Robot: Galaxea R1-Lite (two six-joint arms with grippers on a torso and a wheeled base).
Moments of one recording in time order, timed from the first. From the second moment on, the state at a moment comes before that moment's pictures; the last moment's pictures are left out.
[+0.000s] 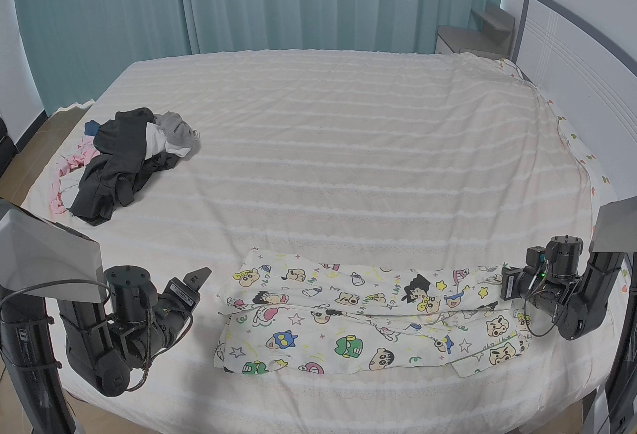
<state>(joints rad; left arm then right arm) -0.27 2.18 -0.21 -1.55 0.10 -1.06 0.00 2.25 -0.41 -1.37 0.02 -0.03</state>
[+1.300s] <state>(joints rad) -0.27 2.18 -0.21 -1.55 0.10 -1.06 0.22 2.29 -0.36 -1.53 -0.04 0.10</state>
